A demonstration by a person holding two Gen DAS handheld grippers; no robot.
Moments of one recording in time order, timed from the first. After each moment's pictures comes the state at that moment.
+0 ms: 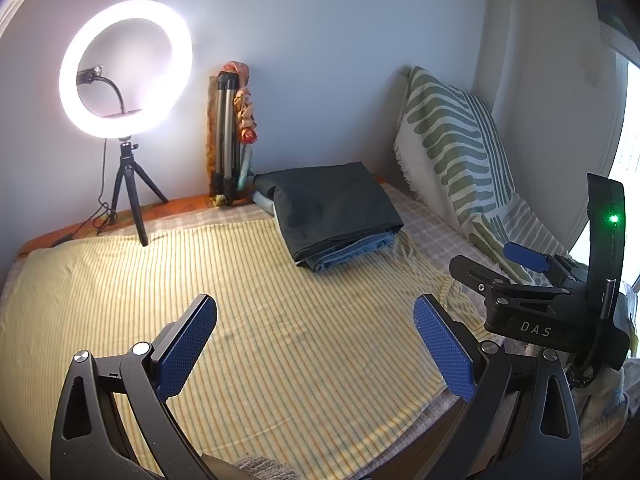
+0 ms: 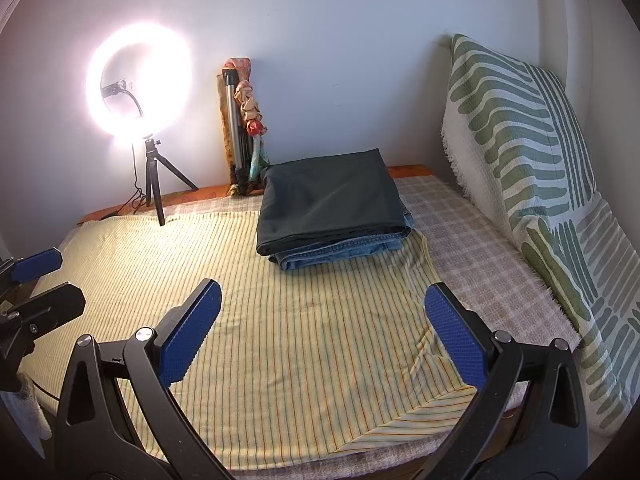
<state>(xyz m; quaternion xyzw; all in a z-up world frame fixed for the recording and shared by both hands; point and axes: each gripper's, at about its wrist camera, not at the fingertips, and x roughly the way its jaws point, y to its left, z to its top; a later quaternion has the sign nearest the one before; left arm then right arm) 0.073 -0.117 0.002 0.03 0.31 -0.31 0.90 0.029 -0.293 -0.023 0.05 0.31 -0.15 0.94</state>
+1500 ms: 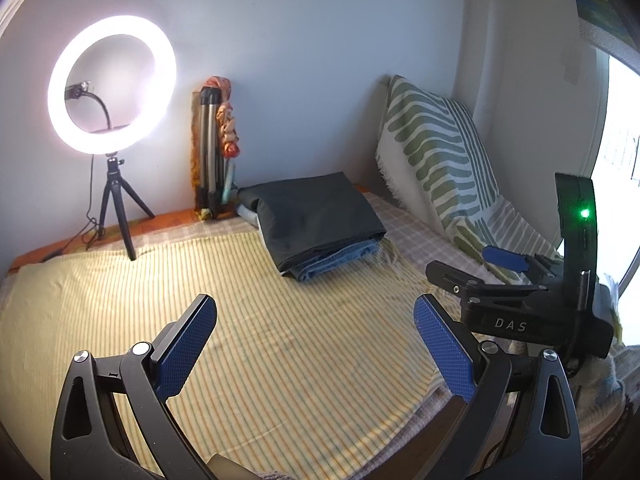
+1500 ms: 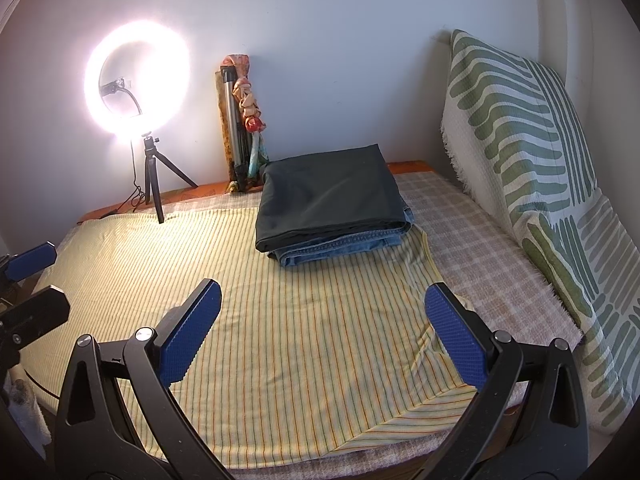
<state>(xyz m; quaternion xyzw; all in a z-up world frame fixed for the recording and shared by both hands) 0.065 -0.117 0.004 0.03 0.29 -0.34 0.89 0.030 -0.296 -0.028 0.05 0.32 -0.15 0.93</state>
